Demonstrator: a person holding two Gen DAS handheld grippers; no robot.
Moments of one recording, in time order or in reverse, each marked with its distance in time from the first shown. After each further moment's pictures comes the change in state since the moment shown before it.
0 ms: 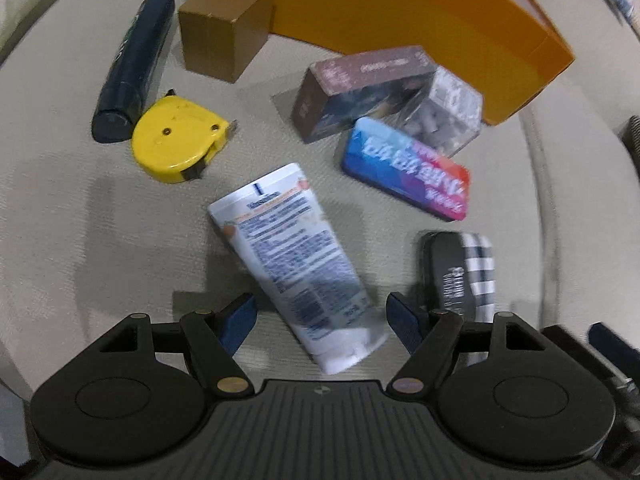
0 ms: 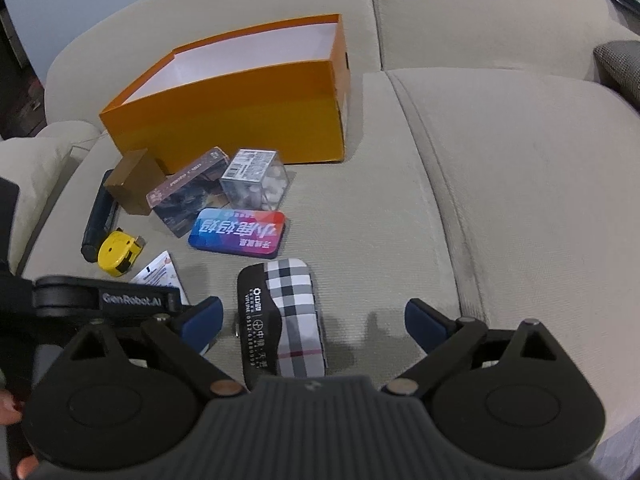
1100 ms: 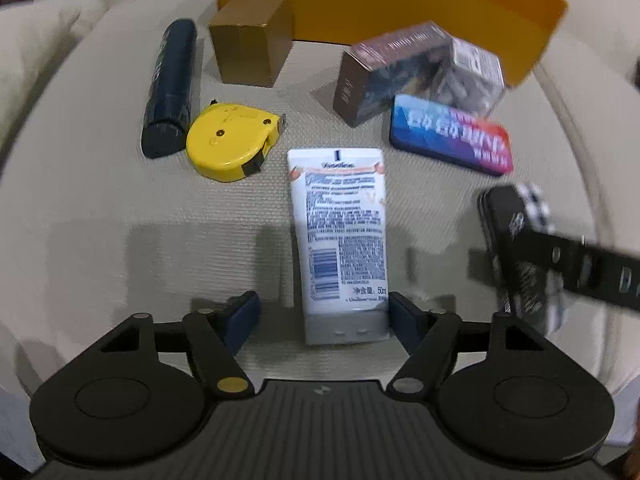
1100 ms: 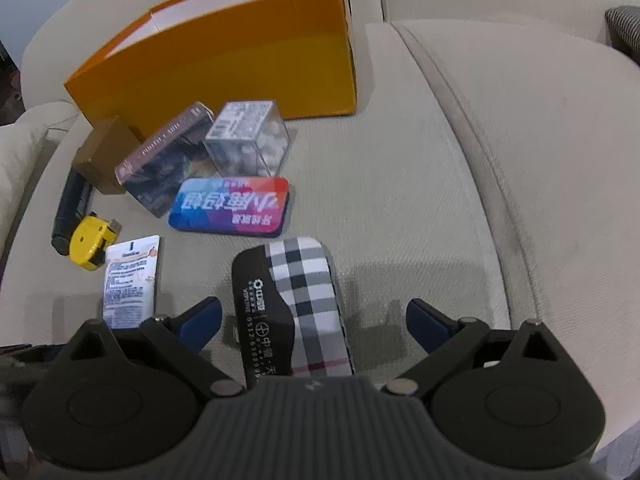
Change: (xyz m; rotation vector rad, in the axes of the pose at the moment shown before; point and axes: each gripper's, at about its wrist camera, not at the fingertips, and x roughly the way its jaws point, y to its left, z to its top) left arm -0.005 0.006 -0.029 0.182 -0.067 0.154; right arm 0.060 0.013 0.003 0.029 0.119 -0.013
